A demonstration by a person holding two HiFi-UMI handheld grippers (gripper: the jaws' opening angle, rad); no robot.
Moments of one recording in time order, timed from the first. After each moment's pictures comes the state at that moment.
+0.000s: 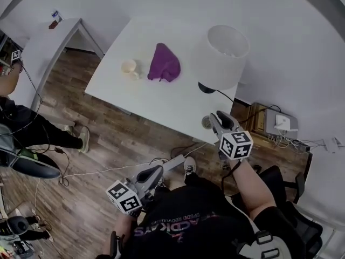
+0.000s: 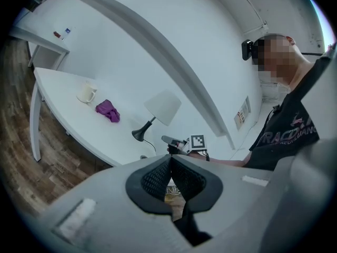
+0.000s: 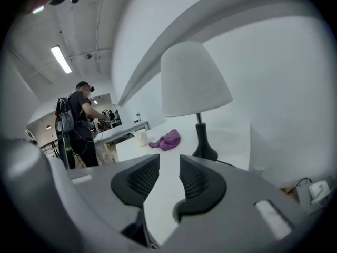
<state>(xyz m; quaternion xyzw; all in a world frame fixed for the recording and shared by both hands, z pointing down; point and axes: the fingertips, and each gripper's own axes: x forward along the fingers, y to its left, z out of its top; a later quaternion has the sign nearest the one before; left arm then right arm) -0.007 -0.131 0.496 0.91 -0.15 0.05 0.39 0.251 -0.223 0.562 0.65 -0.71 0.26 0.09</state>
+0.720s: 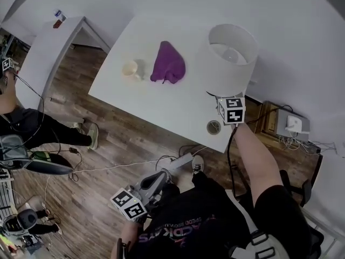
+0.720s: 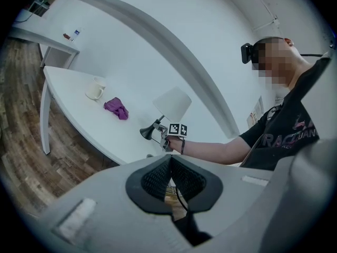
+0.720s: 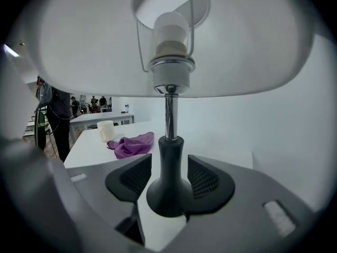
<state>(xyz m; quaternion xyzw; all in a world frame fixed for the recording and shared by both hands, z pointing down) 0.007 -0.136 0.508 0.88 -0.20 0.07 0.42 0.327 -0.371 0.616 0.68 -0.70 0.16 0.17</state>
